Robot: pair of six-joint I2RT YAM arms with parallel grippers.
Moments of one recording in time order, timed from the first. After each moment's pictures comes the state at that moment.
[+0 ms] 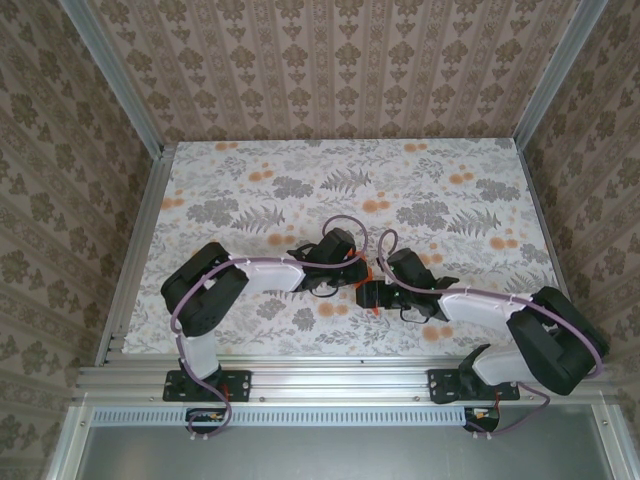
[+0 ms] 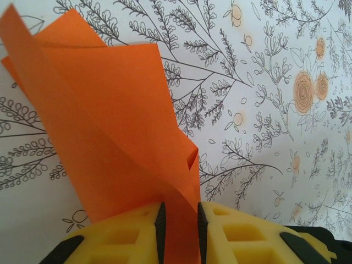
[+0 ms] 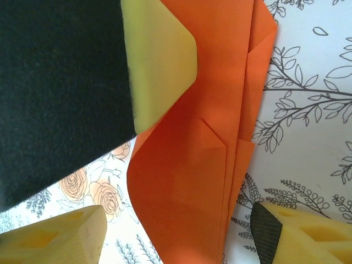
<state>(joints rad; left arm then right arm) -0.95 1.84 0.98 0.04 0.15 -0.96 0.60 1.34 0.47 -0.03 -0.24 0.59</state>
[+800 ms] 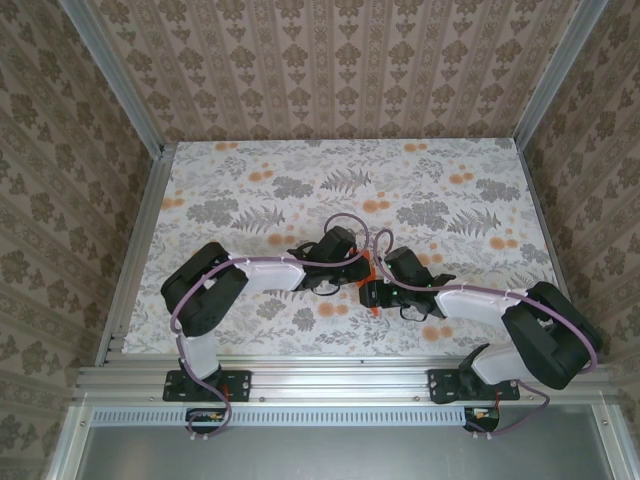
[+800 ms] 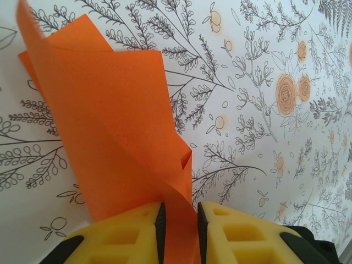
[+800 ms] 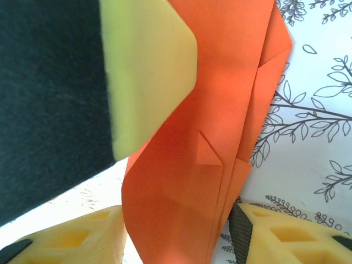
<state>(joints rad) -0.95 1.84 0.99 0.06 0.16 -0.96 0.60 1.39 0.49 -0.05 -0.20 0.53</state>
